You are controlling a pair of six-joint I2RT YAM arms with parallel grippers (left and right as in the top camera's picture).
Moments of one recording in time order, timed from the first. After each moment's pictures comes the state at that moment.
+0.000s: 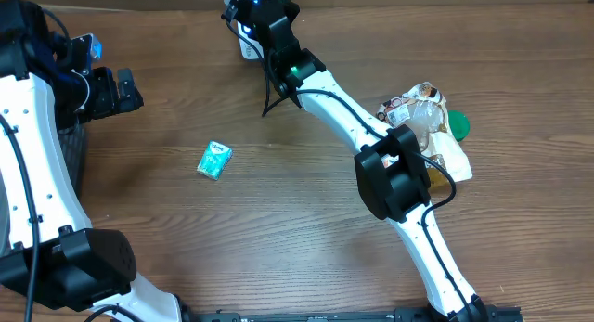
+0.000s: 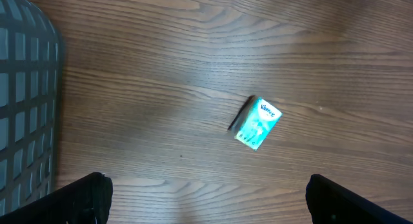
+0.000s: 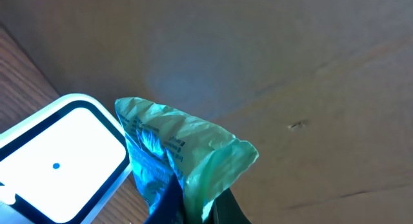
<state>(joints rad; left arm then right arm) 0.33 1.82 2.02 -1.51 0.20 0.08 0.59 2.58 2.30 0.06 0.46 -0.85</state>
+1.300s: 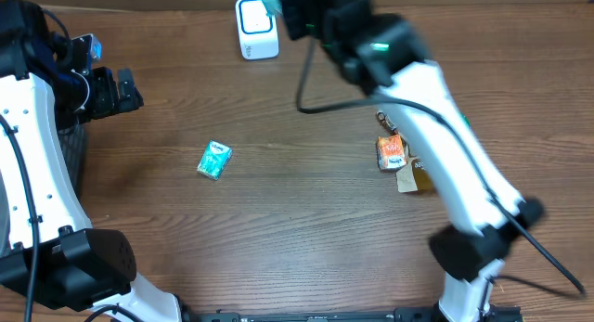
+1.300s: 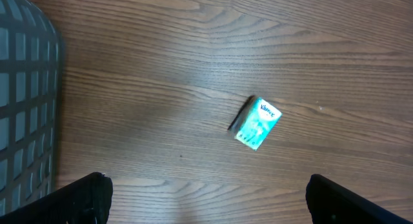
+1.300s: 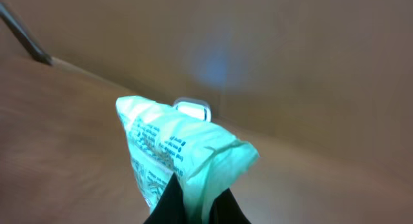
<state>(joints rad) 0.33 1.82 2.02 -1.51 0.20 0.08 0.55 1.95 2.30 -0.91 0.19 0.16</state>
